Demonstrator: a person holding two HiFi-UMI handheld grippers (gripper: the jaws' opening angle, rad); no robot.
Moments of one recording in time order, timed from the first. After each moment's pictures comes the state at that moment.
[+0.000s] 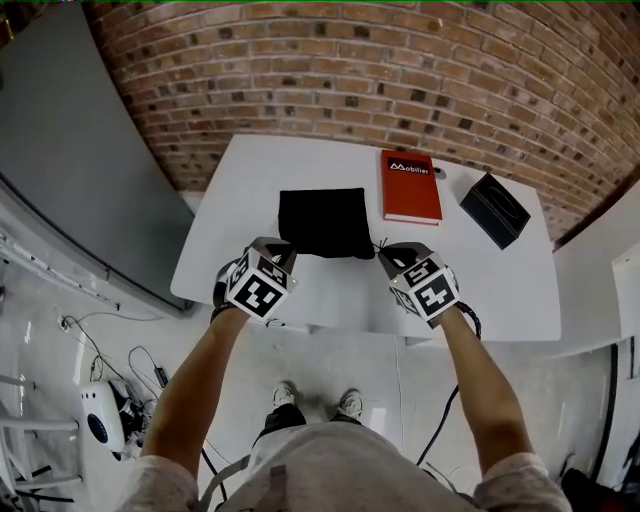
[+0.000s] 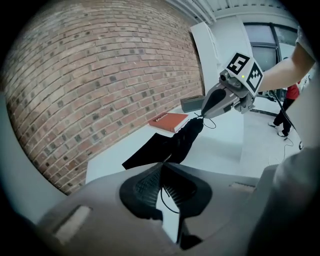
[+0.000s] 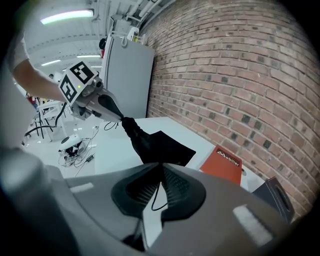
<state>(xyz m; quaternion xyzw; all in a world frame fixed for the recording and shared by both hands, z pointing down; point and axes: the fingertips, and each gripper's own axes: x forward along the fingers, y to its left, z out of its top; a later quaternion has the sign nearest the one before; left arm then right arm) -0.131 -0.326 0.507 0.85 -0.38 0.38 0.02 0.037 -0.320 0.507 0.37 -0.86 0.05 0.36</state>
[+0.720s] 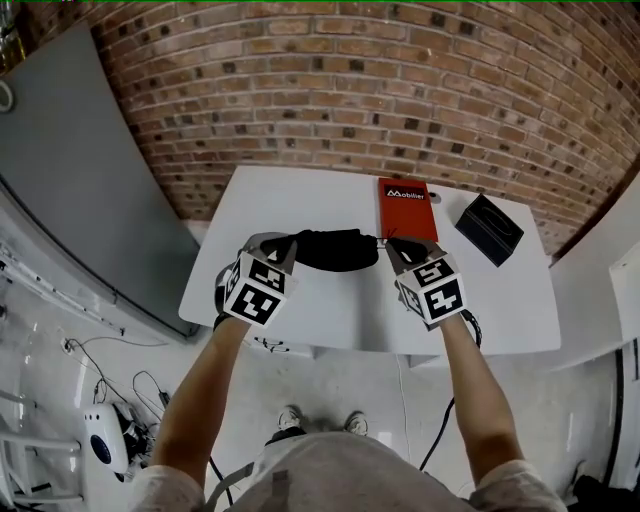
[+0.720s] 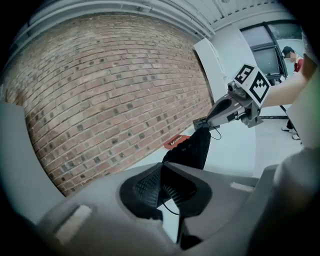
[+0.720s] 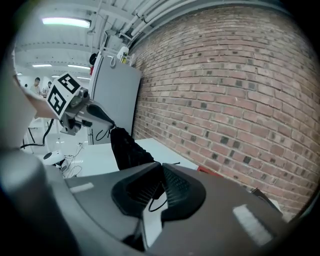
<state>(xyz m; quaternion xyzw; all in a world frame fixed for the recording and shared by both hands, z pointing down) -0.137 -0.351 0.409 0.85 -0.44 0.29 -0.04 0.040 -0.347 0.413 0.45 -0.85 0.01 0.26</state>
